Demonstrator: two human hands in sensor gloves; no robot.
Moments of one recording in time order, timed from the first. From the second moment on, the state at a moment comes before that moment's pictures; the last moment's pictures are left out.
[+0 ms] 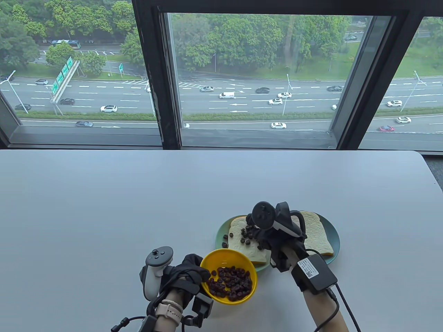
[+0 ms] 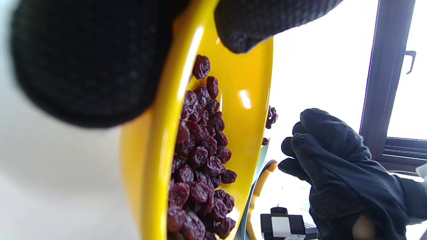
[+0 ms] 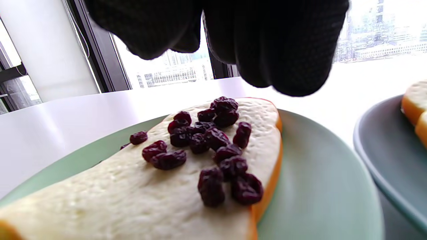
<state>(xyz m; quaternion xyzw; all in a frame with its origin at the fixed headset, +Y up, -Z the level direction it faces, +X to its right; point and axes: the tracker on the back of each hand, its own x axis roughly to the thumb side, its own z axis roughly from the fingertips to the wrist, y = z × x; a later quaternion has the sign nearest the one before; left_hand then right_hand) -0.153 -0.770 -0.309 -0.30 0.11 0.61 0.73 0.111 -0.708 -0.422 0.16 0.04 0.98 0.11</state>
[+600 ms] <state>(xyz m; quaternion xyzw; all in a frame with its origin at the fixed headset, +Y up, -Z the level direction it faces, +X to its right) -0.151 -0.767 -0.305 -0.25 0.12 0.66 0.70 0.048 -0.701 -0.340 0.36 0.17 0.91 0.11</state>
